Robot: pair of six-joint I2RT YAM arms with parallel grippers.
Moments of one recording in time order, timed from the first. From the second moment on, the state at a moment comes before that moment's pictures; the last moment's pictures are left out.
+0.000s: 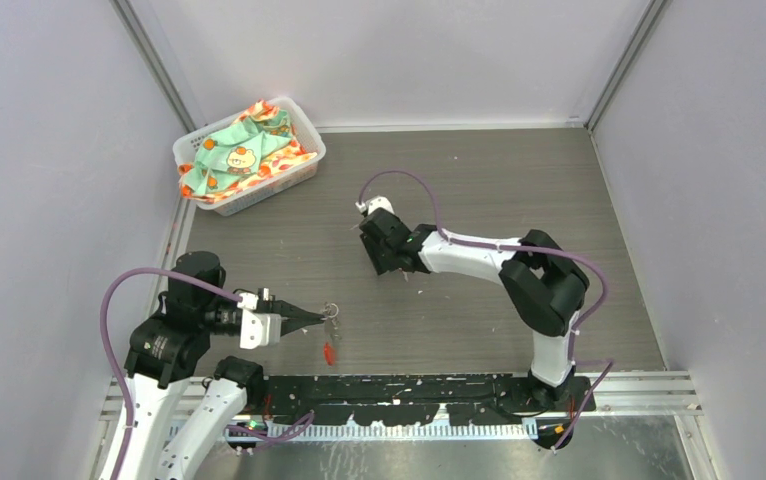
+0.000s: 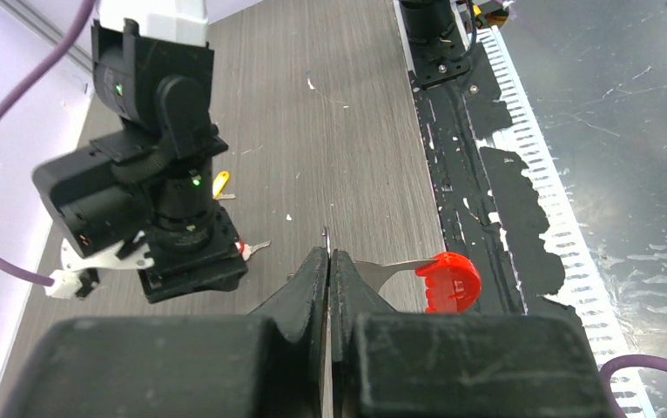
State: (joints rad) left arm -0.30 0.53 0.93 -0.98 1.19 0.94; right arm 0.86 1.86 1.25 -0.30 0.30 0.27
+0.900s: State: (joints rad) left arm -0.30 0.53 0.93 -0.98 1.17 0.95; right arm 0.91 1.98 1.30 -0.34 0.49 0.44
